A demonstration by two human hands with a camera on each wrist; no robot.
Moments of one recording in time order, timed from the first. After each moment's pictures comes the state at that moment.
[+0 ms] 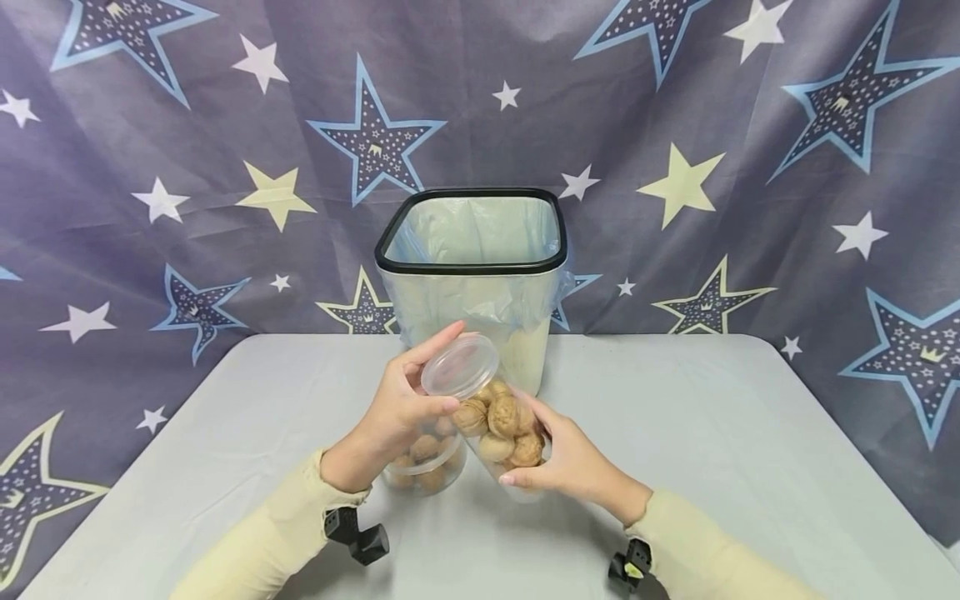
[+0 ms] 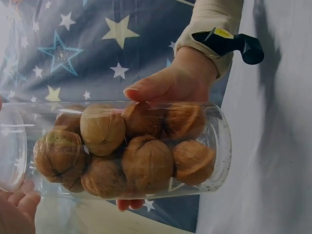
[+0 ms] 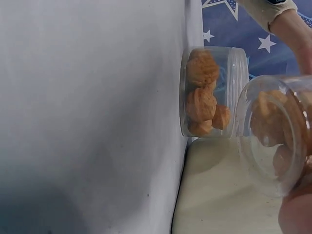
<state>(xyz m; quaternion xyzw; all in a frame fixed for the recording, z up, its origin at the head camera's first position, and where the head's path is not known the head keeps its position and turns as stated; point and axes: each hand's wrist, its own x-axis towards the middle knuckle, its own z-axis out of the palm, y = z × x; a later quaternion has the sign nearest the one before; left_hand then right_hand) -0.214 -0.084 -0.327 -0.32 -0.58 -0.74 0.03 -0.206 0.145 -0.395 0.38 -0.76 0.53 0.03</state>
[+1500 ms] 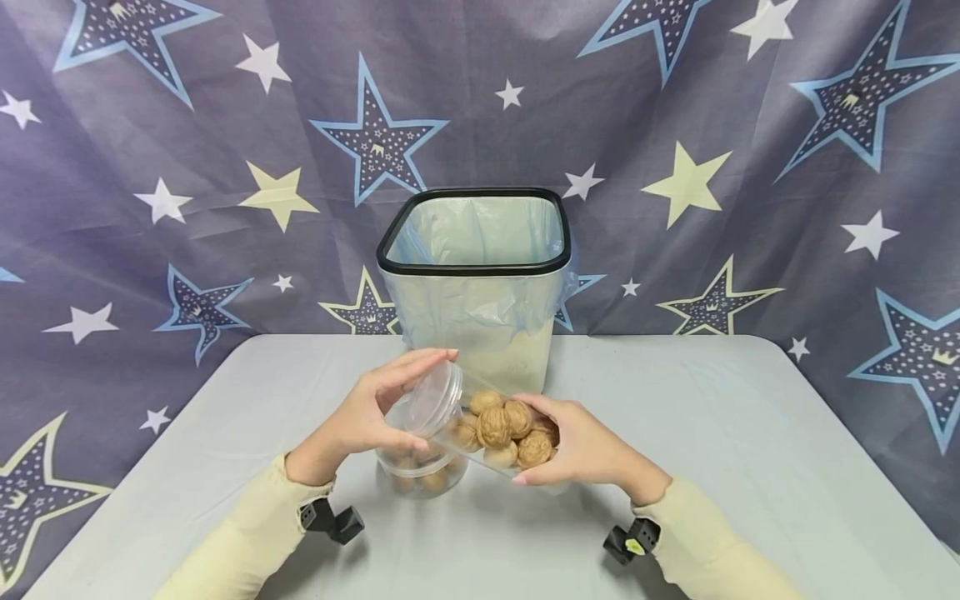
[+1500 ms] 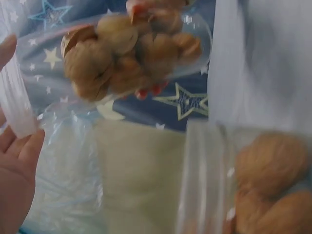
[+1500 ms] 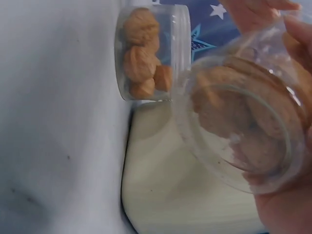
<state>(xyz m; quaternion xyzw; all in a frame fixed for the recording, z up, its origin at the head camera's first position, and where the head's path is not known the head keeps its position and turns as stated) -0.228 -0.136 -0.332 -0.52 -0.68 -0.51 0.08 -0.220 0.156 -0.375 0.40 -0.80 0.44 0.00</state>
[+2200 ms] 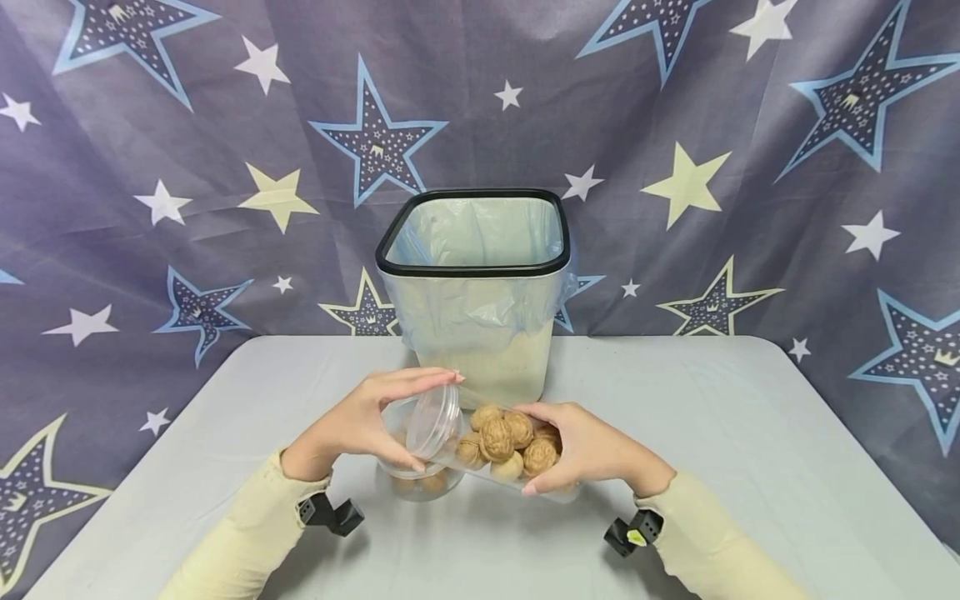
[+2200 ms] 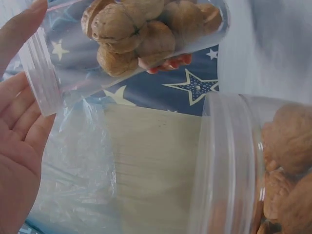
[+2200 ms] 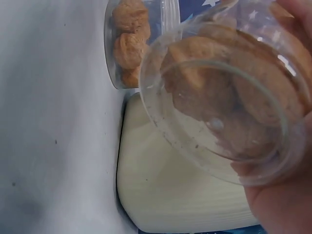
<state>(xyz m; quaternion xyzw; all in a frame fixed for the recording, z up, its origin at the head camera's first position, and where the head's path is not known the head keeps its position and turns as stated) -0.239 -0.141 -0.334 -0.60 -0.68 -0.41 0.11 -0.231 0.164 -0.376 0.47 -0.78 0.41 -0.04</state>
